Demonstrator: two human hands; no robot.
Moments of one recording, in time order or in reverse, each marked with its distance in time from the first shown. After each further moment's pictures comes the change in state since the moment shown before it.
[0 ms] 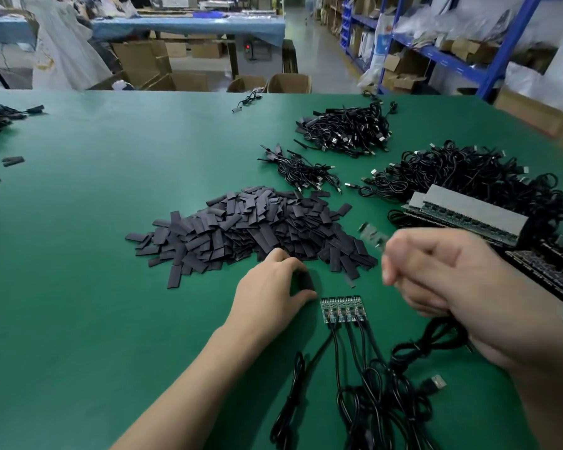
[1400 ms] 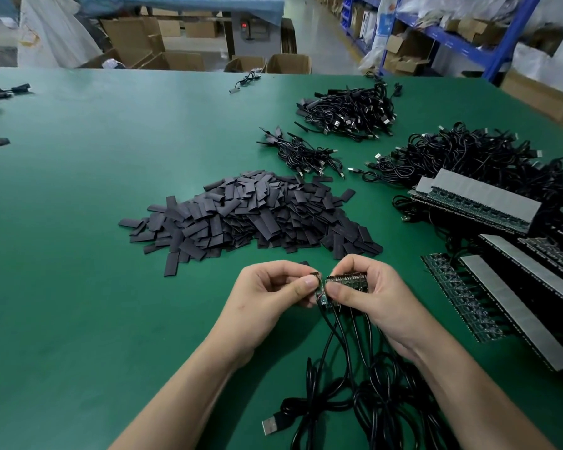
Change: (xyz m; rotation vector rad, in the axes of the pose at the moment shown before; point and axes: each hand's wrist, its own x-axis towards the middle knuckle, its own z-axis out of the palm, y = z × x) left_hand -0.034 -0.004 -0.002 -1.273 -0.090 -0.113; right_hand 0.029 0.105 0.043 0.209 0.078 0.170
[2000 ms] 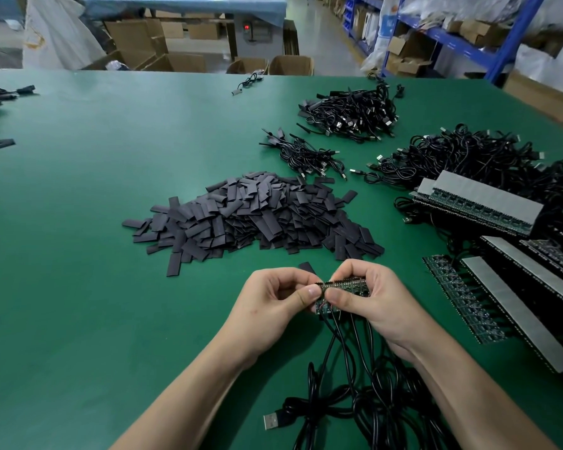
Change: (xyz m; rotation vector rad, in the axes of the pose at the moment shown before) left_hand 0.001 -0.009 -0.004 0.198 -0.067 -0.021; right_hand 0.001 0.002 0.002 0.033 -0.023 0.010
